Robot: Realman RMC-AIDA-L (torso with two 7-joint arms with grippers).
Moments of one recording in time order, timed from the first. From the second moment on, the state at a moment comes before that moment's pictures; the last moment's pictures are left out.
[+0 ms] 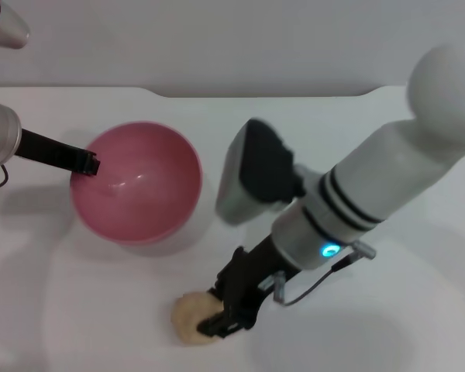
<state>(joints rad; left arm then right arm) -0.53 -2.06 1.18 1.30 2.58 1.37 -2.68 0.83 2.08 -1.90 -0.88 -1.95 -1.19 2.20</state>
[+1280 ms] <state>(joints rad) -0.74 -2.07 1.43 1.14 2.49 1.30 -2.71 0.71 2.07 -1.11 -1.04 -2.14 -1.59 1.99</state>
